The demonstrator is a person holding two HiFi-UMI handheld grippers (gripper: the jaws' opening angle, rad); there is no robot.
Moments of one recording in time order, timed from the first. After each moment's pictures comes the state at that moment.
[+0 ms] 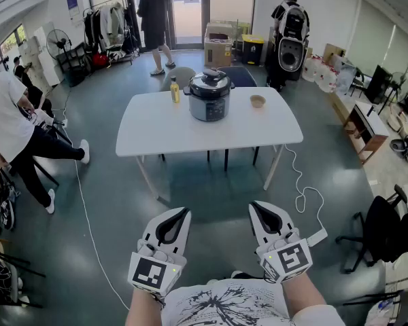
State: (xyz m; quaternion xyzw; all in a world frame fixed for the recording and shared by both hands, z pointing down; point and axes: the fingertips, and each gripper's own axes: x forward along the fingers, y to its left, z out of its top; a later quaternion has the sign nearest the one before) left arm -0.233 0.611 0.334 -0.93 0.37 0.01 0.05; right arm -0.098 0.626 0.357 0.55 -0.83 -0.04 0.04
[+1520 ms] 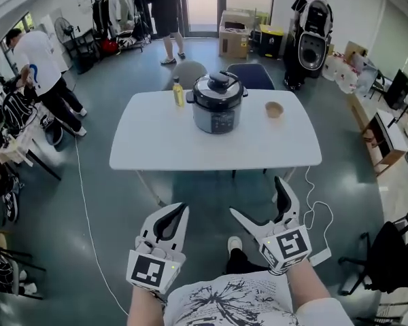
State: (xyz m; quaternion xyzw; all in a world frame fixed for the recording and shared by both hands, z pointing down) left arm -0.157 0.381 0.358 -0.91 0.42 -0.02 0.03; right arm -0.014 0.362 0.384 0.52 -0.85 -0.02 0.04
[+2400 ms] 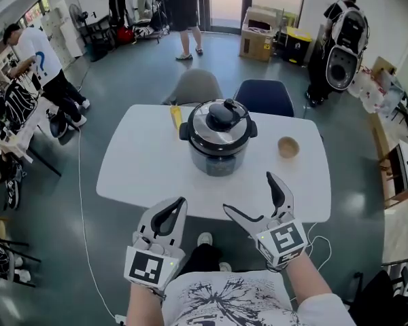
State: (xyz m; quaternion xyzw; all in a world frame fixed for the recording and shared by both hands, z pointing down) left arm -0.049 0.070 0.346 -0.87 0.48 -0.03 0.03; right arm 0.074 0.033 0.391 0.44 -0.90 0.01 0.08
